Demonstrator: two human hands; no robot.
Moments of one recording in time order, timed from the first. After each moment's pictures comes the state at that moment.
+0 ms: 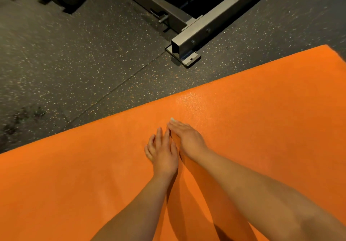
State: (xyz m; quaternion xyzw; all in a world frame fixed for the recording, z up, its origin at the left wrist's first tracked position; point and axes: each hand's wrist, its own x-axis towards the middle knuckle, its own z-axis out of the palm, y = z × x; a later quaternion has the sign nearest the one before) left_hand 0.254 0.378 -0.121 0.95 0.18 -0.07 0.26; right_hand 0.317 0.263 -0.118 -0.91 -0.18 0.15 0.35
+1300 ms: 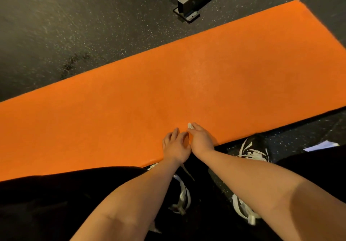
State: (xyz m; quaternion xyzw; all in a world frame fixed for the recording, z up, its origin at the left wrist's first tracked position) left_hand -0.099 0.355 -0.022 0.93 0.09 -0.28 0.22; right_hand -0.070 0.238 -0.043 -0.85 0.12 0.23 0.46
